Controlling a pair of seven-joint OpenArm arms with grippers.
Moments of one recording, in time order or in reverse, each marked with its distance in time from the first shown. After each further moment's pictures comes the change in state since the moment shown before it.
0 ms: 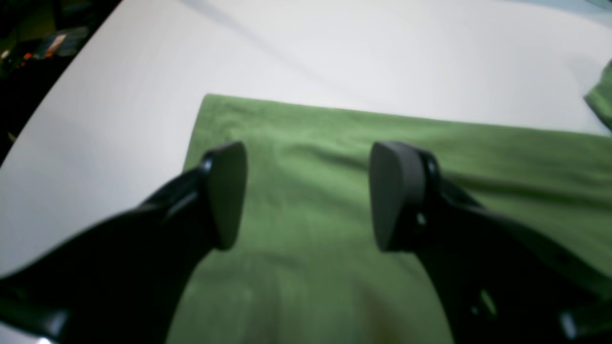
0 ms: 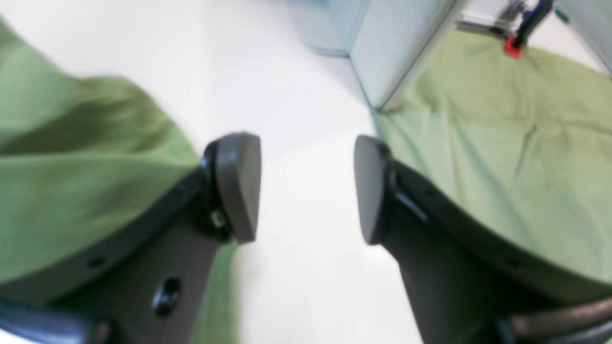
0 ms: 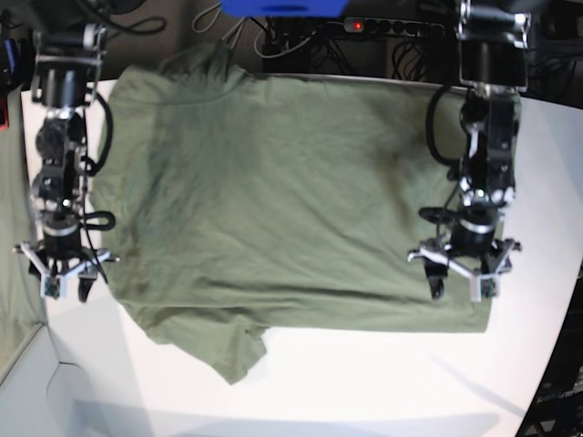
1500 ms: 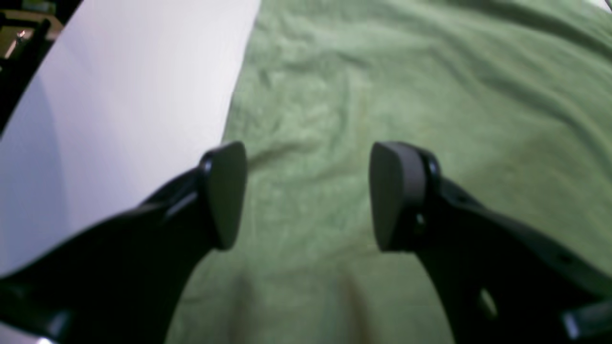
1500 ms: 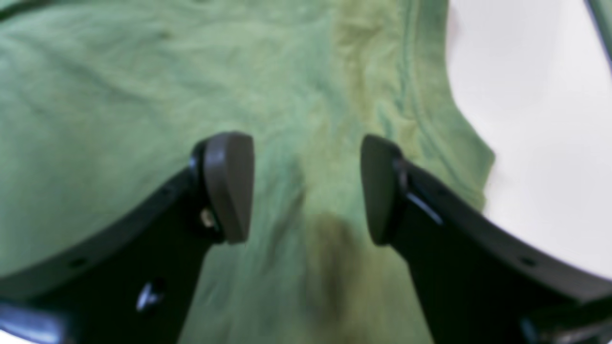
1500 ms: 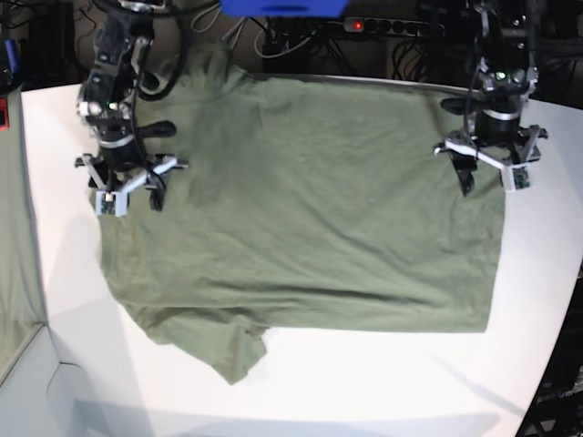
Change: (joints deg) left arm 28.3 3.9 -12.6 21.8 0.2 0.3 8.3; right arm -20.6 -20.1 7.6 23.0 -0.1 14.6 -19.3
